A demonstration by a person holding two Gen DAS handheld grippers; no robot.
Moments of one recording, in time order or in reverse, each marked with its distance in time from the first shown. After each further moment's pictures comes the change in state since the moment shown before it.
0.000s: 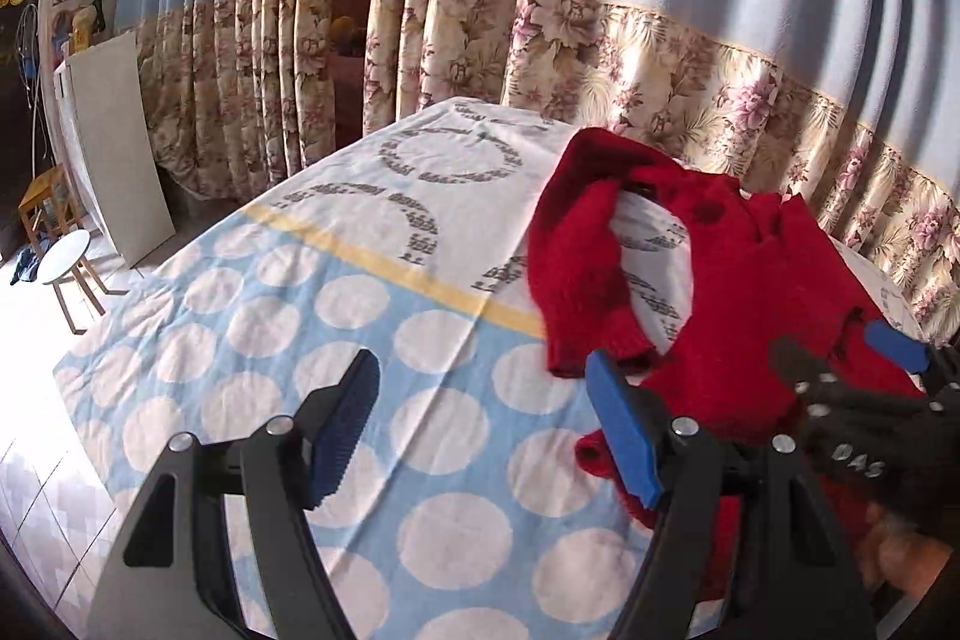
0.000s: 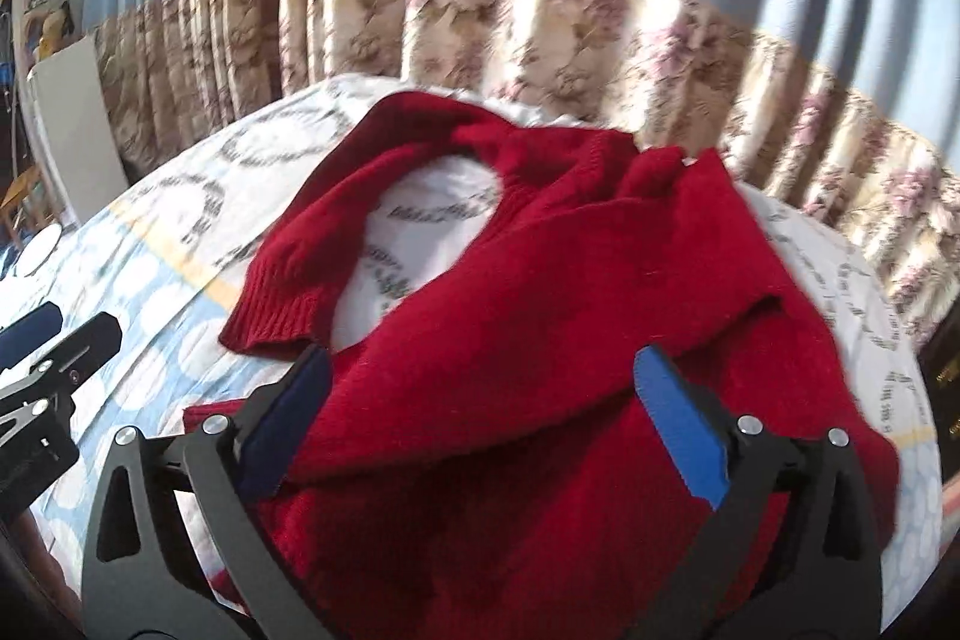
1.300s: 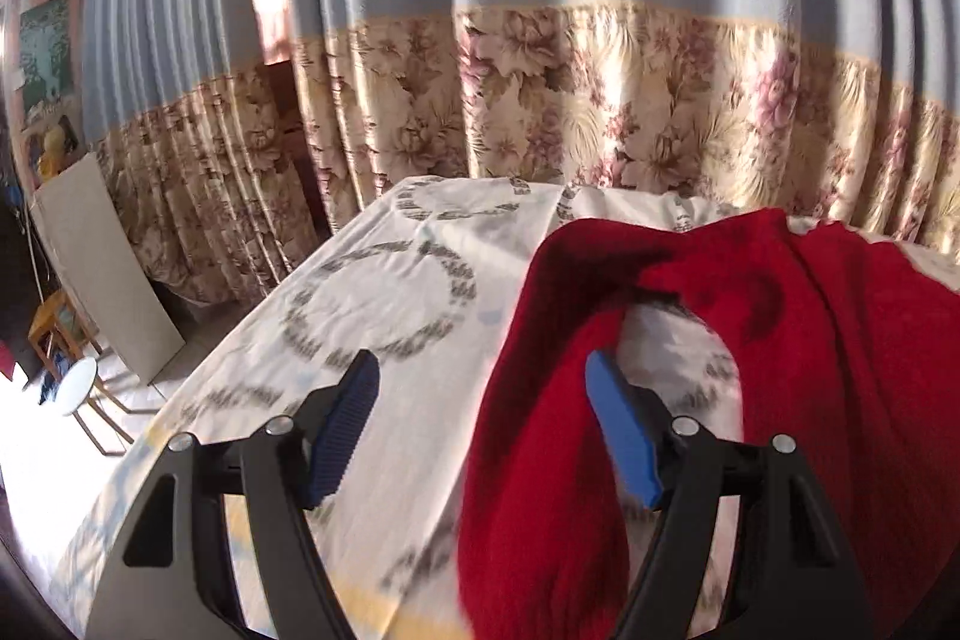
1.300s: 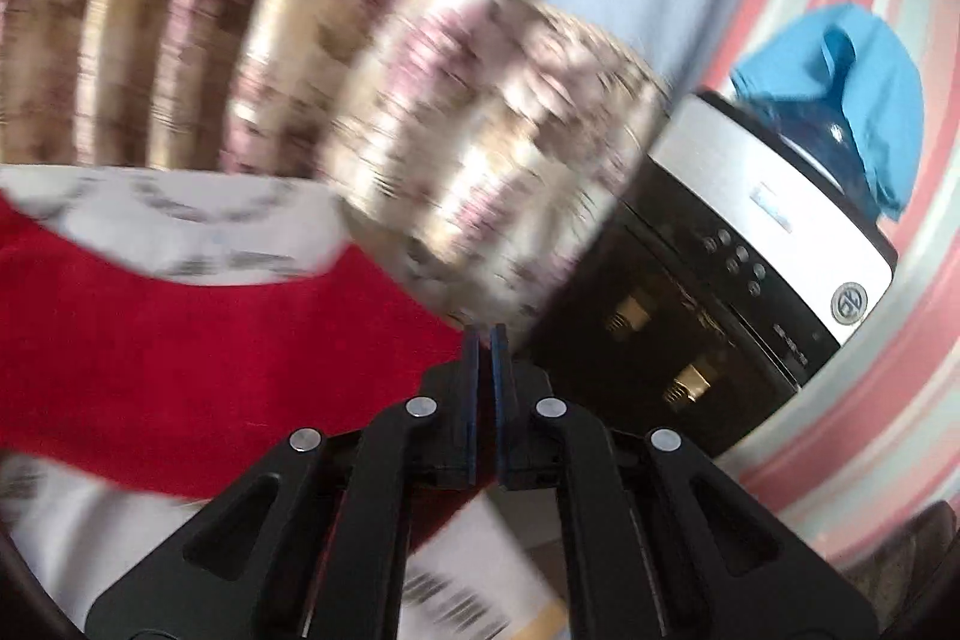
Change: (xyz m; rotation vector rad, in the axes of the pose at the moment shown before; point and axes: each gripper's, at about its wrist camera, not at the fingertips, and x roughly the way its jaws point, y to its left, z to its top) left arm 0.150 -0.088 0.120 0.214 -0.067 0.071; right arm 0.044 -0.541 -0.042 0.338 0.127 -0.981
